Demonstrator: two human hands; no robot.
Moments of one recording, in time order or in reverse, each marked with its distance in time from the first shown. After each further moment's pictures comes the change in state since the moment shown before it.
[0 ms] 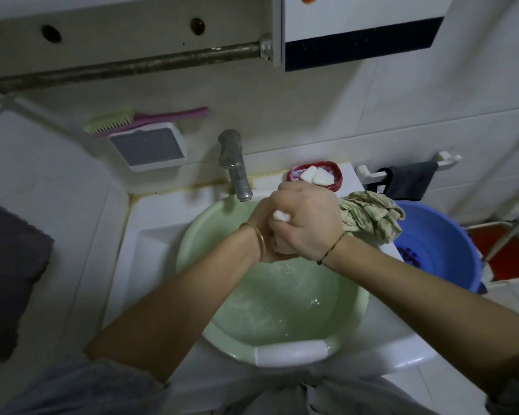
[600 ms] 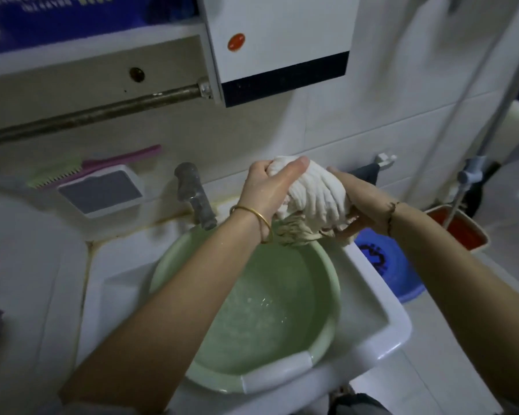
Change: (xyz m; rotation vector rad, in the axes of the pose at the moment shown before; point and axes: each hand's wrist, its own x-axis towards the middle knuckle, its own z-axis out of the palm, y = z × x) left_hand 0.010 0.035 0.069 0.539 -0.079 0.546; right_hand -0.017 0.075 -0.091 0.657 -0.169 1.268
